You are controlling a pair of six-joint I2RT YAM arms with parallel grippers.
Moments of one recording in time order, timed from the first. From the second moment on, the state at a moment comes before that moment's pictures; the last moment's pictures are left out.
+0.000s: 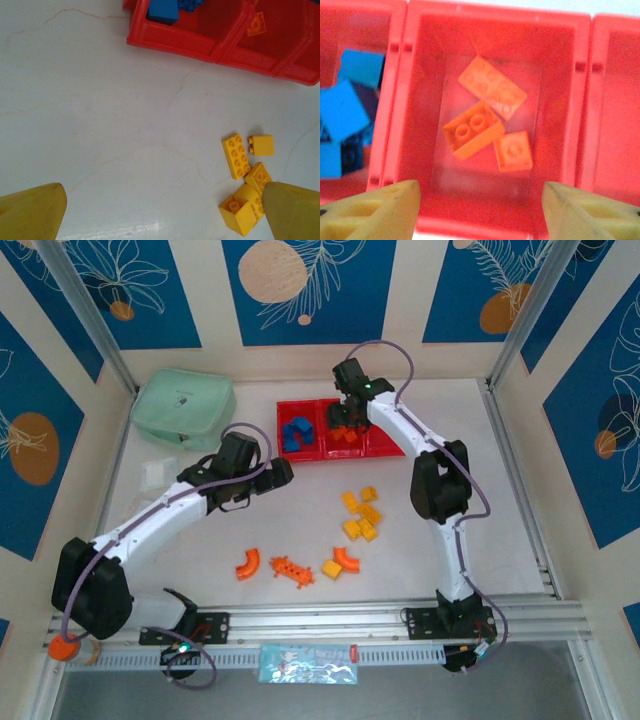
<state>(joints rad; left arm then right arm) -0.54 1.33 0.99 -0.53 0.06 -0.78 0.45 2.18 2.01 -0.89 0.09 0.24</state>
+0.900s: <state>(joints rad) -0.72 1.09 0.76 -0.61 0.01 -0.93 0.85 1.48 1.00 -1.00 -0.08 0.40</state>
